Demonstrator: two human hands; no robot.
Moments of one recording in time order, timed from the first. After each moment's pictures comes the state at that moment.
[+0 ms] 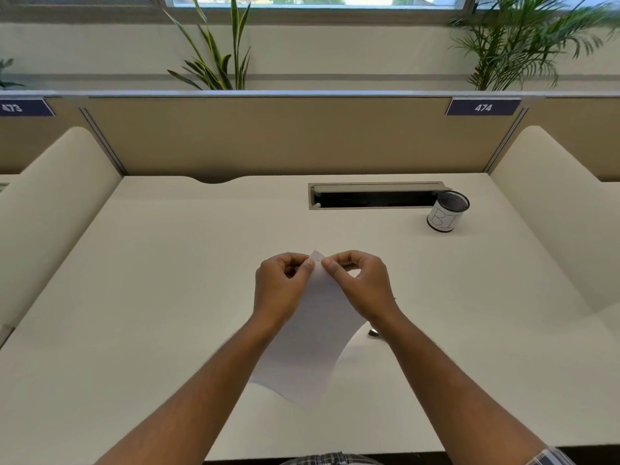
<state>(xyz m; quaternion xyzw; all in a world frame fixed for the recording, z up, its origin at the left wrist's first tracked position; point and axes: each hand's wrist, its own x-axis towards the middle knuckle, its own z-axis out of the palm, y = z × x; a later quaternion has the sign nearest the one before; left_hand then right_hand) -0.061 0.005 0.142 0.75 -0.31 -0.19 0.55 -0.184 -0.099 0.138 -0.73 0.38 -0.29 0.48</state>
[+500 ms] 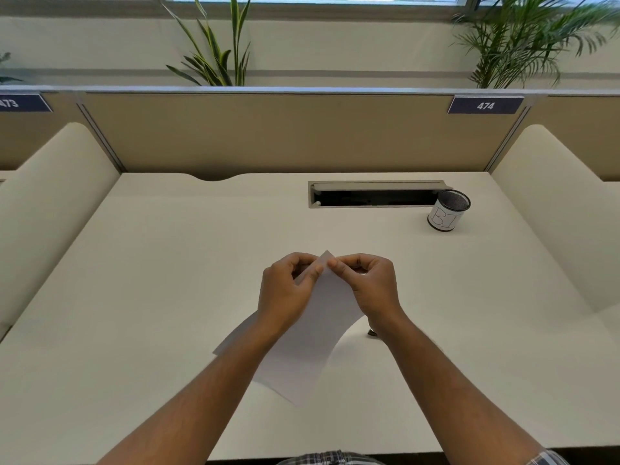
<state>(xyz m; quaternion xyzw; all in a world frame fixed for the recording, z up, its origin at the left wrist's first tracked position) -0.063 0.002 0.131 0.75 -0.40 -0.14 0.51 -0.190 -0.099 0.137 -0.63 0.39 -0.32 0.59</state>
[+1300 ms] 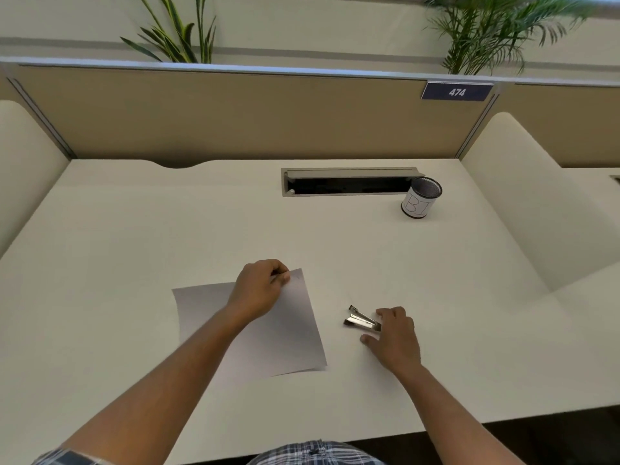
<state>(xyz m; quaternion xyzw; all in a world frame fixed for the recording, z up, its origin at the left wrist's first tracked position) -0.029 -0.020 0.081 0.81 -0.43 -0.25 0.30 -0.309 -0.125 -0.013 -0.78 0.58 0.01 0.24</state>
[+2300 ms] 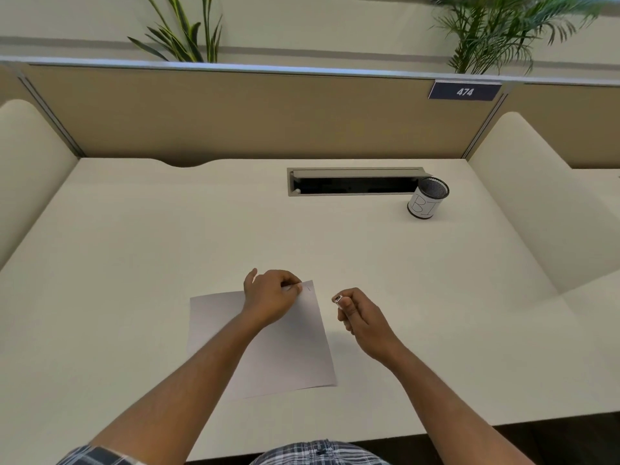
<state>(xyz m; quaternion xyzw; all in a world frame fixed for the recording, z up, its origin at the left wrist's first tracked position) -0.043 -0.021 0.062 0.83 -0.42 -0.24 0.26 -0.254 -0.102 0.039 -0.71 0.38 -0.16 0.57</state>
